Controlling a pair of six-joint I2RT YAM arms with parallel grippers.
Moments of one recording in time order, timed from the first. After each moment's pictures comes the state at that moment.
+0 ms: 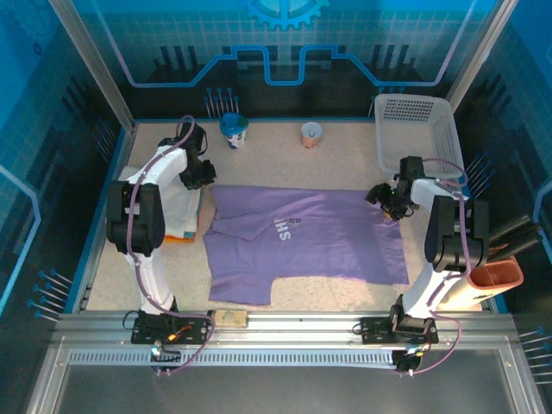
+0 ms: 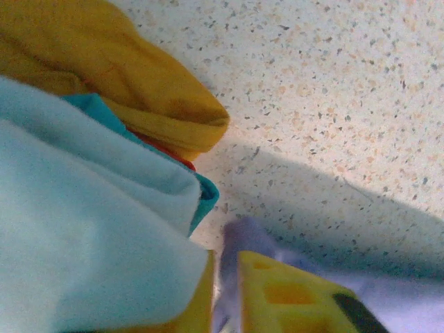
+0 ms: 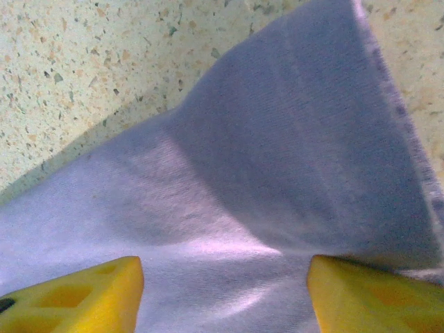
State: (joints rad) left arm -0.04 1.97 1.54 -0.83 0.04 -0.49; right arm -0.14 1.78 1.05 -0.50 -0.26 0.49
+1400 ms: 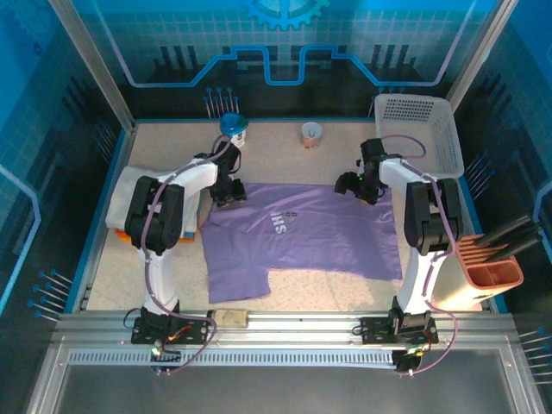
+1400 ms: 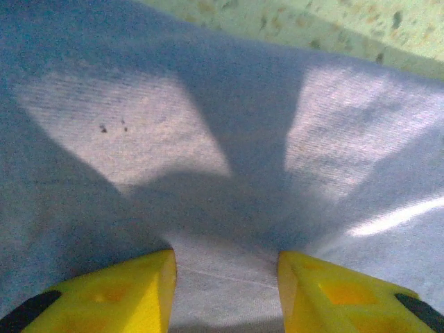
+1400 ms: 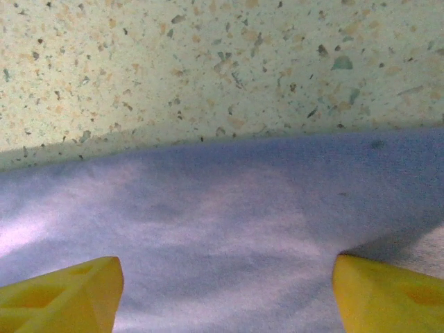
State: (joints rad) left arm -0.24 2.04 1.44 -0.73 0.07 -0.54; right arm 0.10 1.96 1.35 -0.66 -0.20 0.40
